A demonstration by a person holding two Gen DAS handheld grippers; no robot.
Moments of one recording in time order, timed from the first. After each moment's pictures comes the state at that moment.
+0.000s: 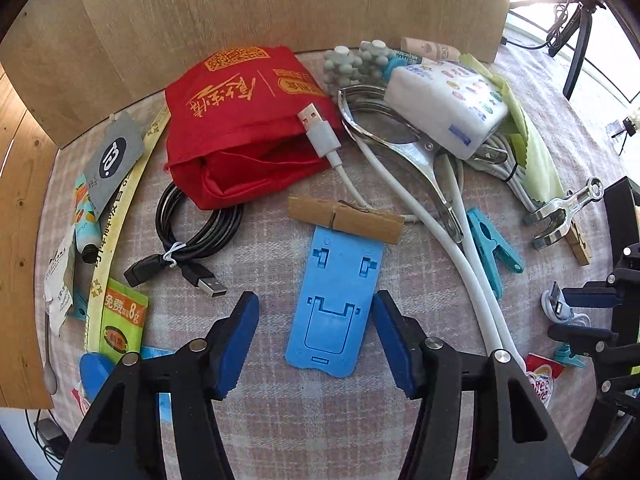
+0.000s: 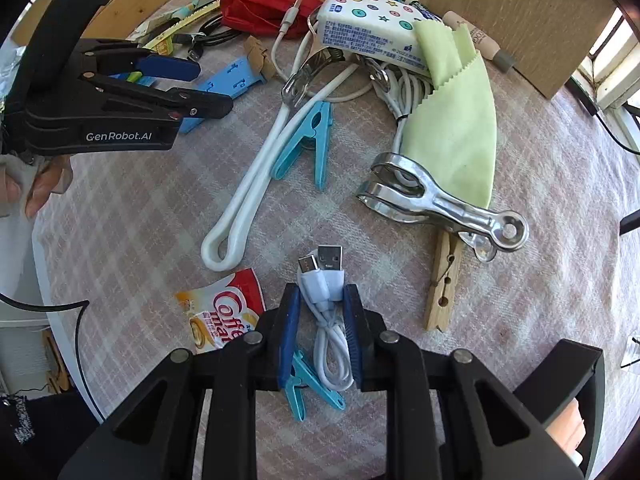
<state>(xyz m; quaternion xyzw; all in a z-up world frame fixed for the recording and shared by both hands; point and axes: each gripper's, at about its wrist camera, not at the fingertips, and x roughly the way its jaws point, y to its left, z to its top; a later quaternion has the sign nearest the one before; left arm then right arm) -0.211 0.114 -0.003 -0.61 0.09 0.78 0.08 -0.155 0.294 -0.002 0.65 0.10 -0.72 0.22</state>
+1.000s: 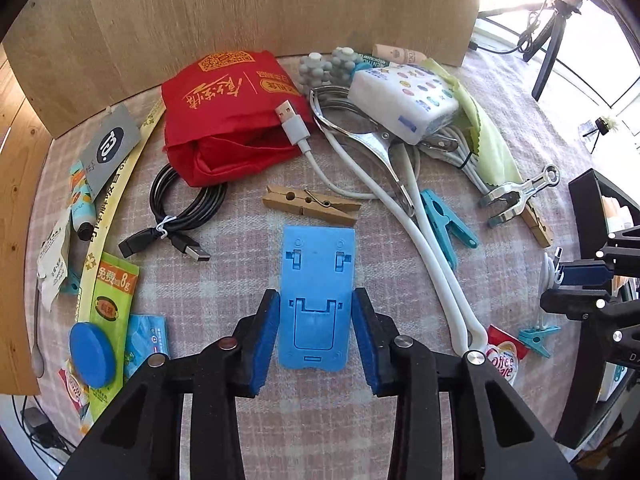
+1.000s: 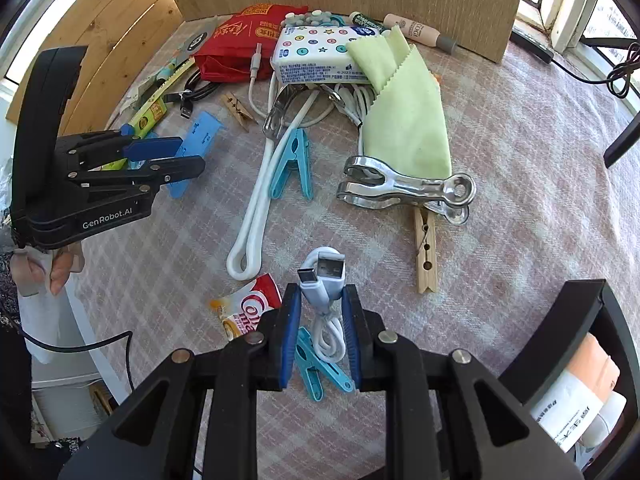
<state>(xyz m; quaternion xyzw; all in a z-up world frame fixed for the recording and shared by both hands) -0.186 0.125 0.019 -0.61 0.07 0.78 0.11 -0.158 0.324 0.032 0.64 -0.01 -0.74 0.19</state>
